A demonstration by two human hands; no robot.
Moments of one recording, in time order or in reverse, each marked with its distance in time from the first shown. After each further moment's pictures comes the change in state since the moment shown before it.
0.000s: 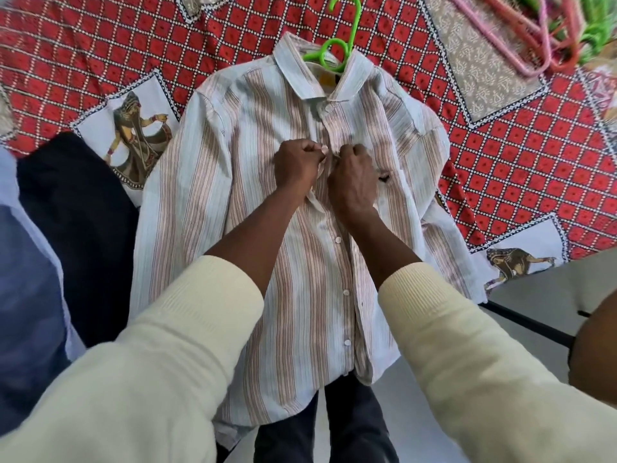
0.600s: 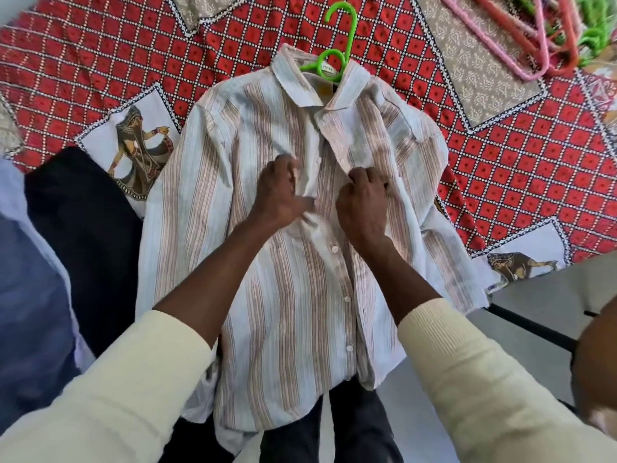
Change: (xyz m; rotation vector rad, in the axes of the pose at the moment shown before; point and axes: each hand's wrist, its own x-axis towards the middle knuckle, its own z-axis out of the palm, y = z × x) left_hand -0.013 -0.037 -0.046 0.426 -0.187 0.372; right_hand -0.025 0.019 -0.006 0.218 0.093 0.031
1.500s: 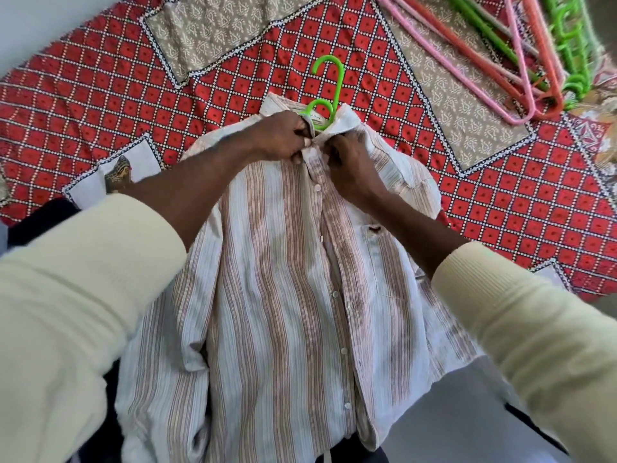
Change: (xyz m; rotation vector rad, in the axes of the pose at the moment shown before) left_hand 0.153 0.077 -0.069 0.104 -0.456 0.032; right_hand 0.130 -0.024 -0.013 0.166 -0.307 -0.243
